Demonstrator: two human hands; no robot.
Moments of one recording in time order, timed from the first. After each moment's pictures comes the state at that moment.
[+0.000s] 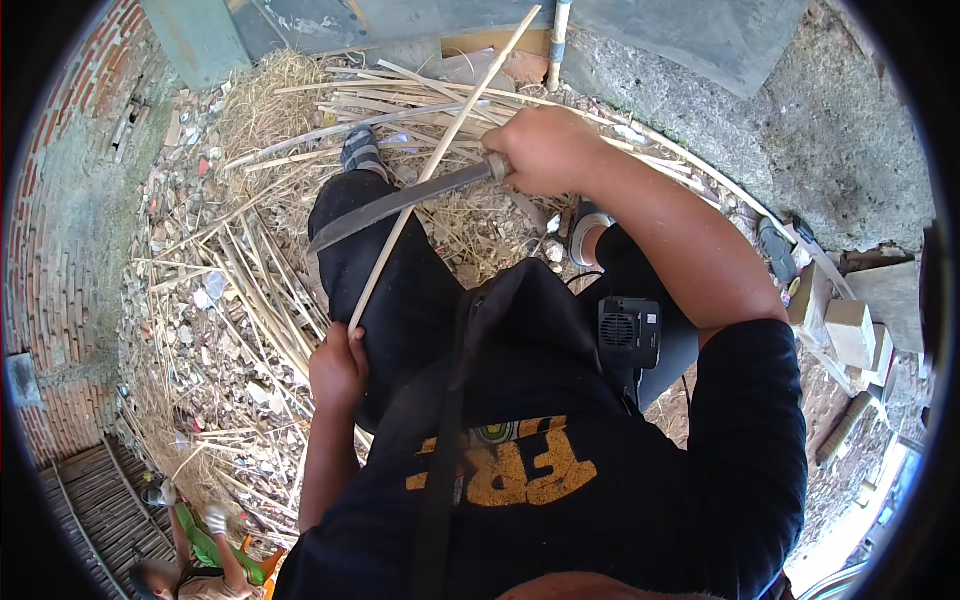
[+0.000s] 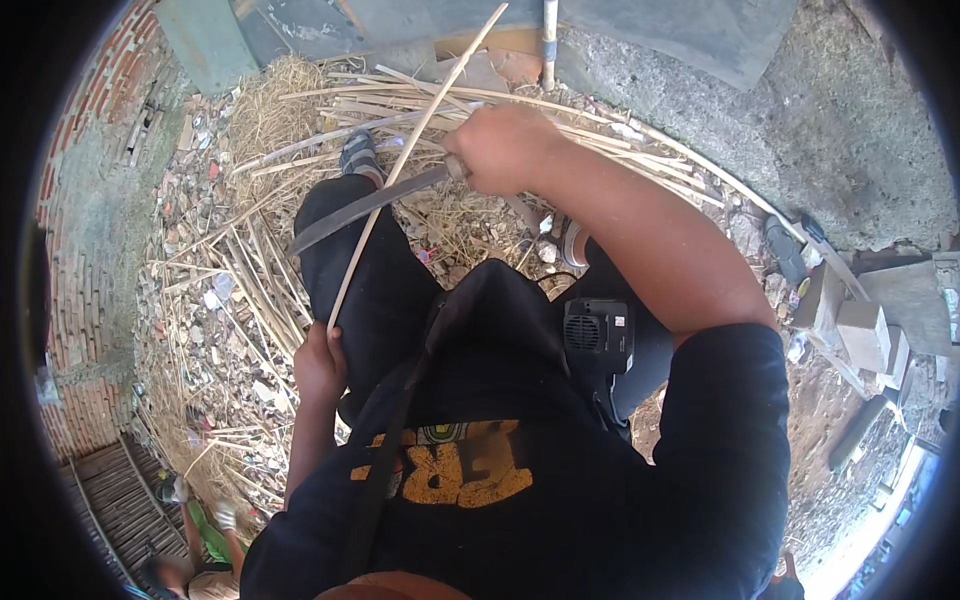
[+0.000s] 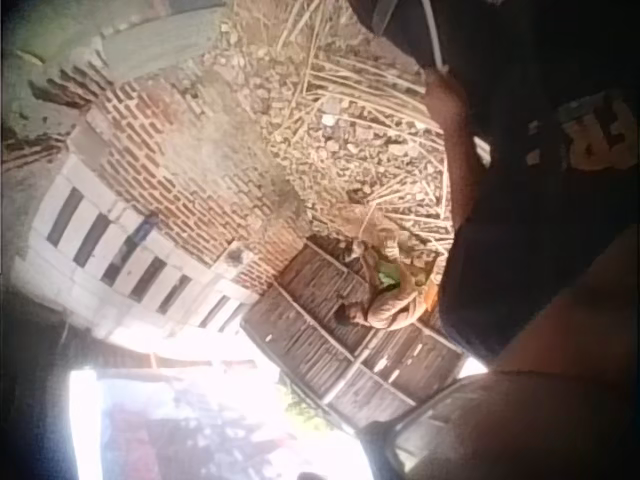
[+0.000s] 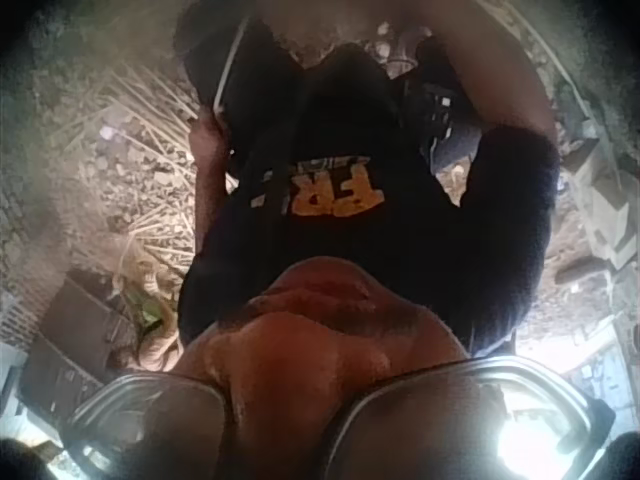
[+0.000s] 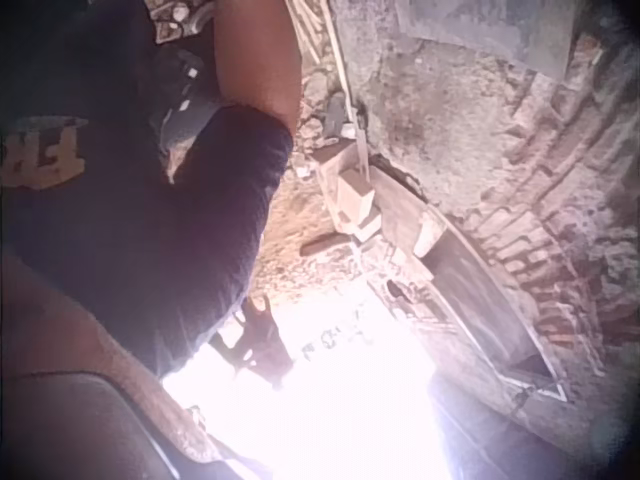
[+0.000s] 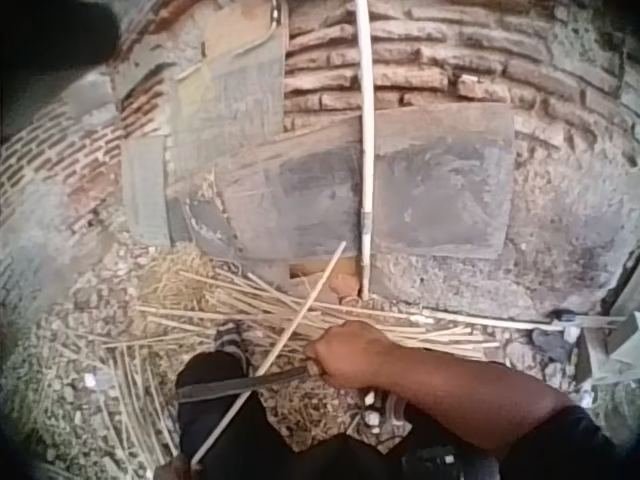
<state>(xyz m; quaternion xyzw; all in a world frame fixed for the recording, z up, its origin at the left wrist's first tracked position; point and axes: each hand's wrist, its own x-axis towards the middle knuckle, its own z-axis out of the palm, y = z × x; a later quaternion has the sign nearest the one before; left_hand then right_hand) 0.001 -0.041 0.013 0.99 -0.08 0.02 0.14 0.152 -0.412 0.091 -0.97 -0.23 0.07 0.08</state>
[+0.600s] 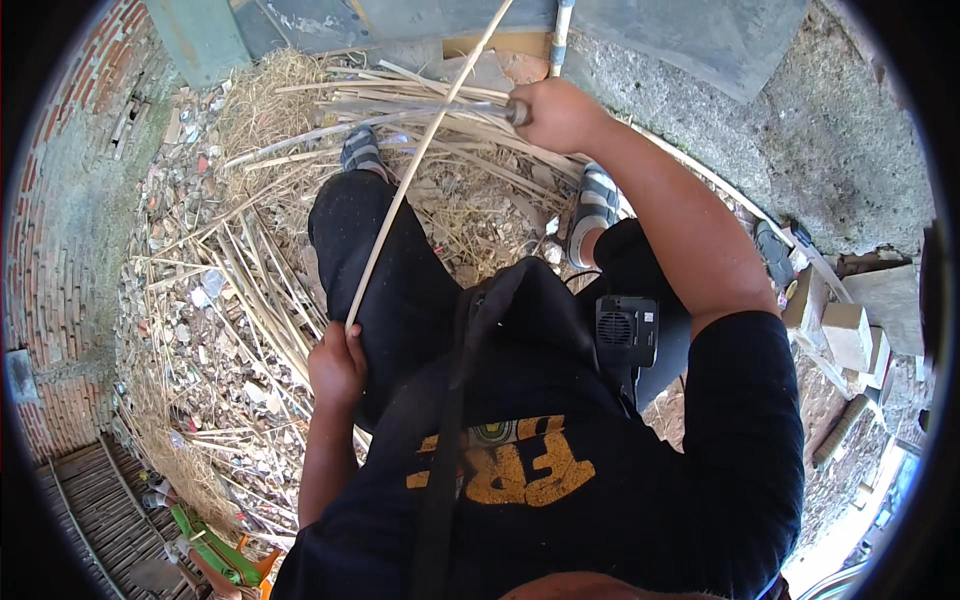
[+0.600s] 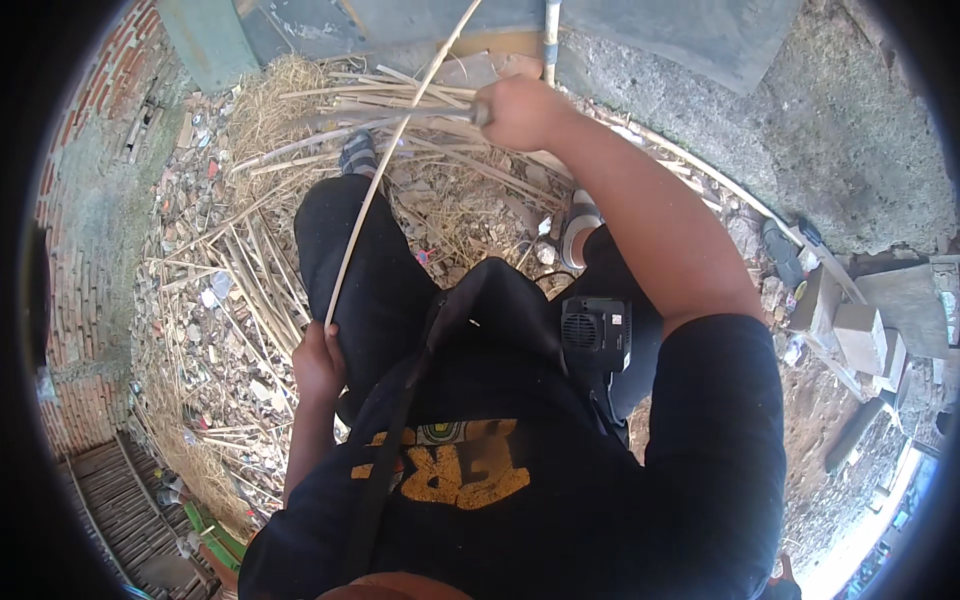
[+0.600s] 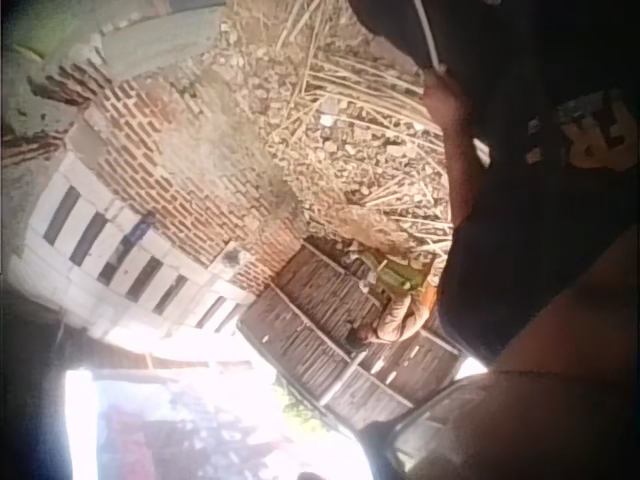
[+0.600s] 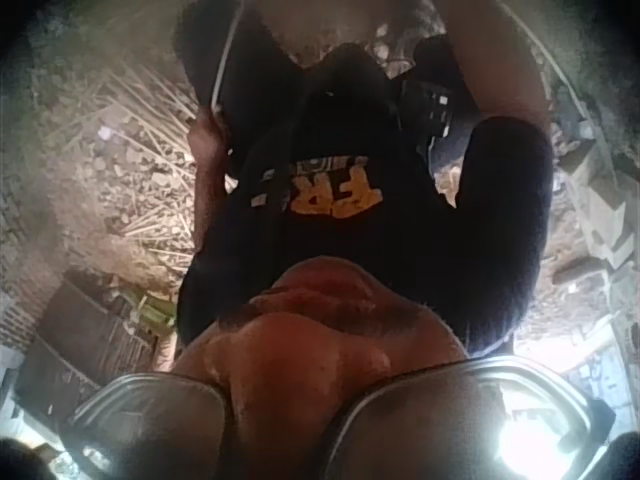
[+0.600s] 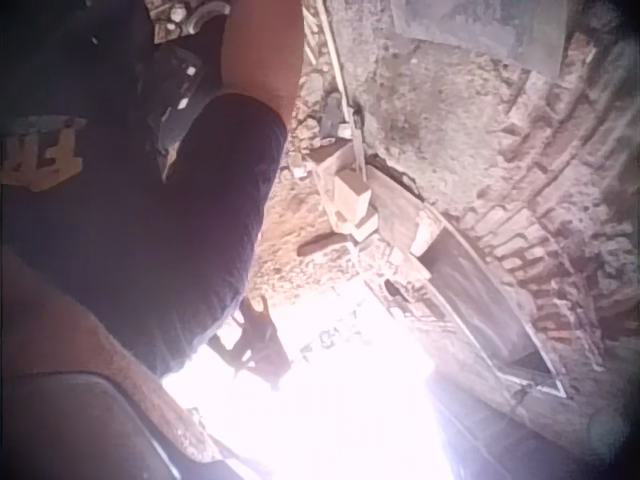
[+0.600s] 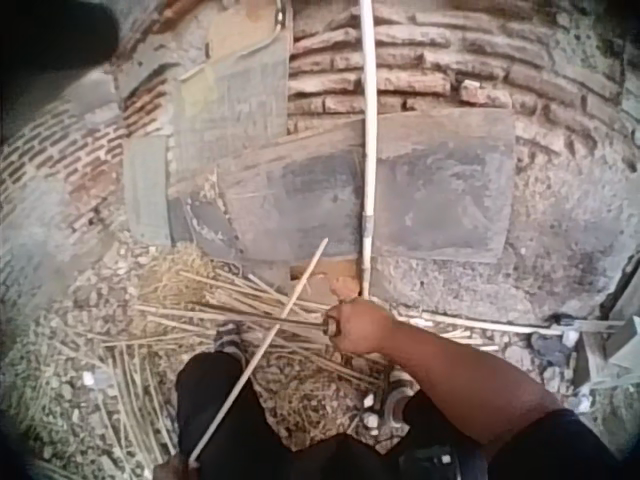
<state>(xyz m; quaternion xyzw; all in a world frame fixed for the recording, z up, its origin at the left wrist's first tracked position) 0.005 -0.042 0.012 0.99 -0.07 0.02 0.16 0.191 -0.454 0.063 -0.97 -0.16 0.01 0.19</state>
